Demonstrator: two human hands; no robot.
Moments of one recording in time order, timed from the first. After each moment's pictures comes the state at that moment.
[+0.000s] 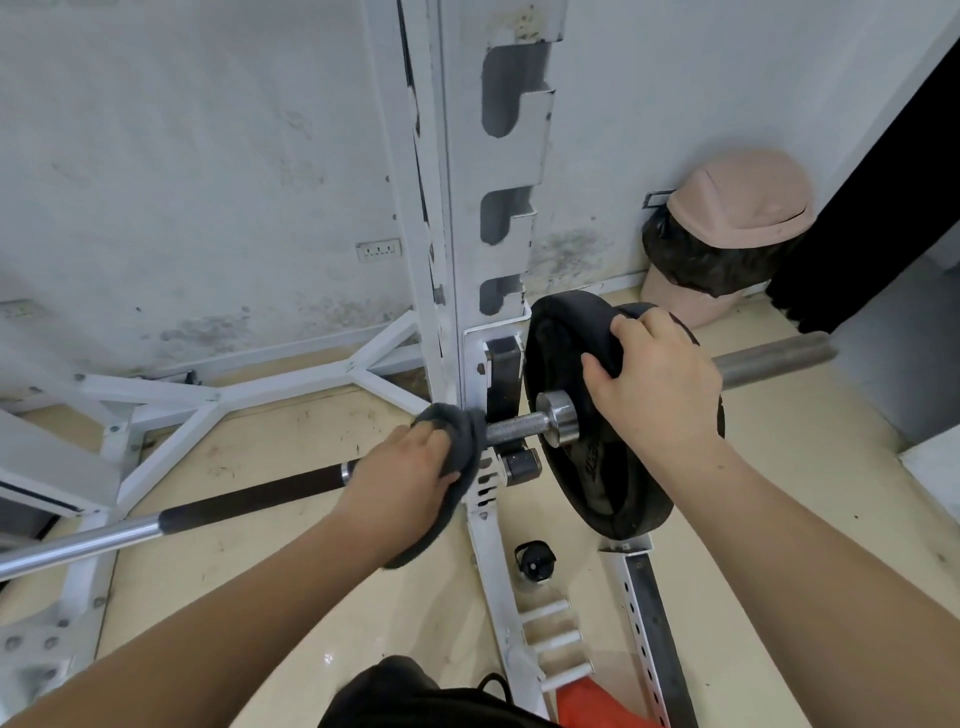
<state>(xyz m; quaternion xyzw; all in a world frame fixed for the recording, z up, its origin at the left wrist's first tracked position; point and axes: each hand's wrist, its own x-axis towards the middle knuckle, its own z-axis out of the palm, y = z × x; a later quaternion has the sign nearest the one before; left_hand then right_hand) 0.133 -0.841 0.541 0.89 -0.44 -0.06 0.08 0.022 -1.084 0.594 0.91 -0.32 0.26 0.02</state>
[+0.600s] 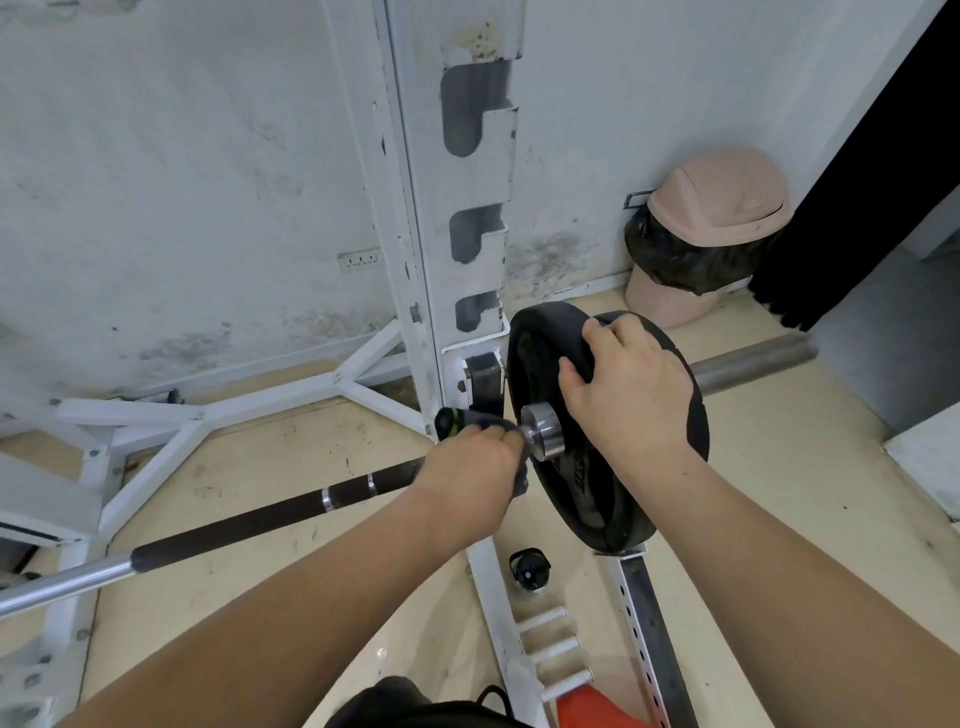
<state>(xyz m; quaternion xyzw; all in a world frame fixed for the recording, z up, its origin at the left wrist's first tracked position) 0.108 -0.922 0.562 0.84 -0.53 -0.11 0.02 0.034 -1.088 0.588 0.91 -0.32 0.25 0.05</state>
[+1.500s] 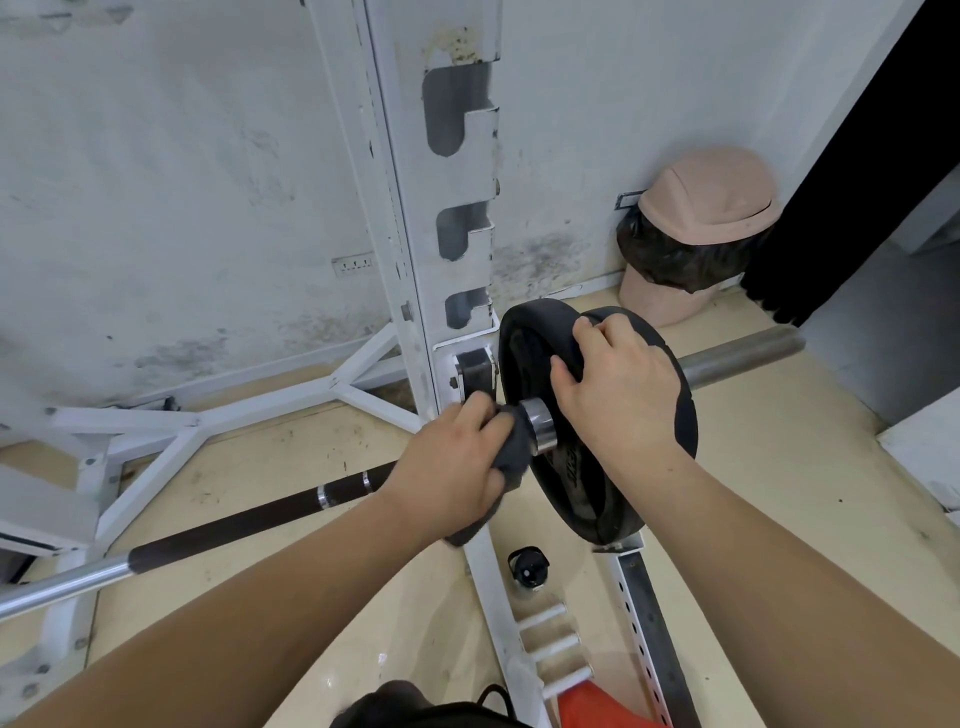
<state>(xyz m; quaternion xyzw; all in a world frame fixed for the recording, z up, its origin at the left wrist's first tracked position) 0.123 -0.908 0.548 0.82 -0.57 -0.04 0.08 0.029 -1.087 0.584 0.91 -0.32 0.25 0.05</state>
